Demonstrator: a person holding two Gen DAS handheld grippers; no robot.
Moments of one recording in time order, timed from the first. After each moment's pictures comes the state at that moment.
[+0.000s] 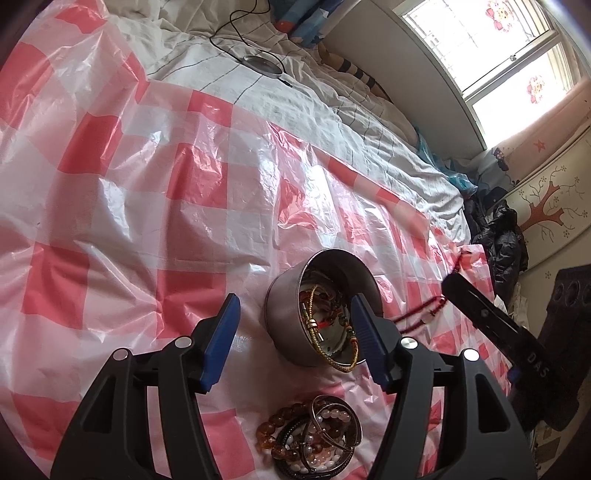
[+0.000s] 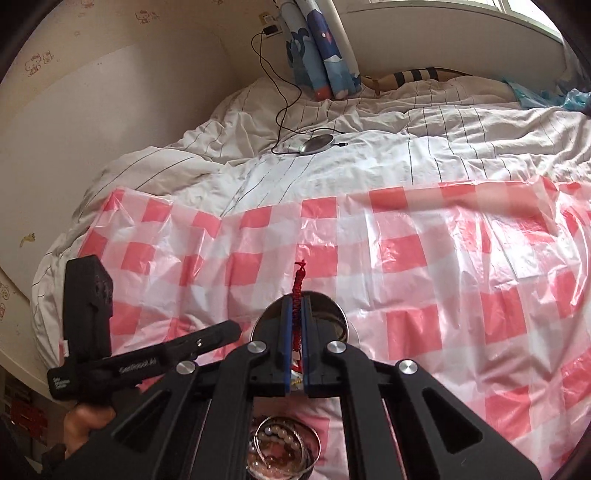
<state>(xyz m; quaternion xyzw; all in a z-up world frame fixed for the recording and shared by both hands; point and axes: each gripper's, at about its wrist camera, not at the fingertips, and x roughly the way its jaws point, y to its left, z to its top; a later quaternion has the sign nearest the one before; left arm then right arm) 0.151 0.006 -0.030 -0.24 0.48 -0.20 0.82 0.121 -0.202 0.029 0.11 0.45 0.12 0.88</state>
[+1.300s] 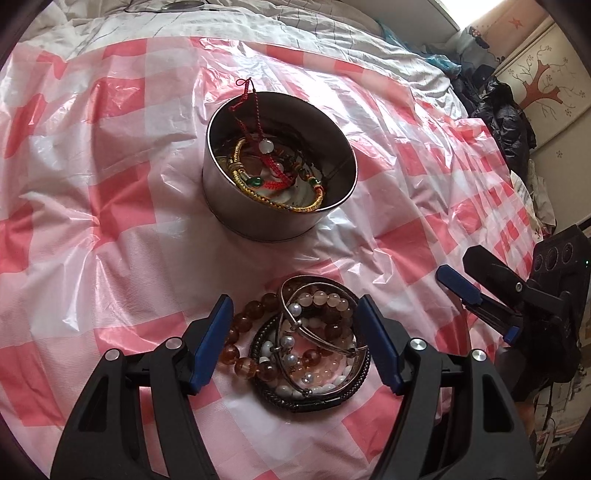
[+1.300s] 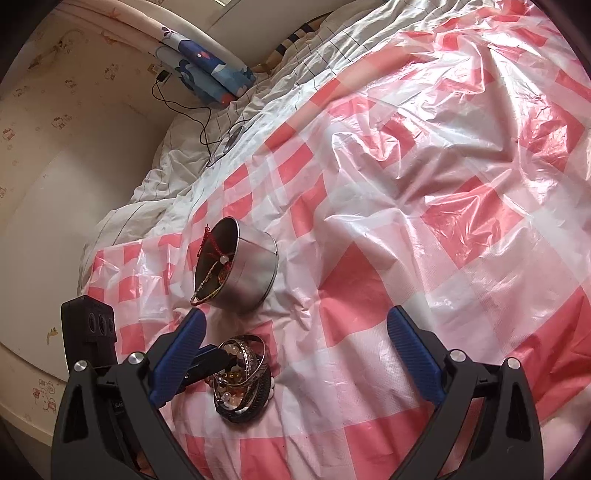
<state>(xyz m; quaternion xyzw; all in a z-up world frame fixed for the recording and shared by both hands) 0.097 -0.062 -0.057 -0.07 0.57 -0.28 0.77 0.003 -0.301 -0.041 0.34 0.44 0.04 0.83</state>
